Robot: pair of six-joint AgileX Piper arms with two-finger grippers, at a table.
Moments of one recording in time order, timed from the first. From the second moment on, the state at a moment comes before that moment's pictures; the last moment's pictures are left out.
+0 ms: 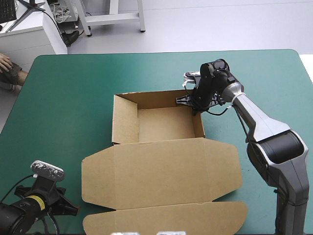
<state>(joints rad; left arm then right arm) -0.38 0.52 -0.50 0.13 1.06 -0.10 0.39 2.04 -1.87 0.11 1.23 0.20</state>
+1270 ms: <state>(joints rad) -0.38 0.52 -0.50 0.13 1.05 -0.10 -0.56 1.91 -1.87 0.04 1.24 0.09</state>
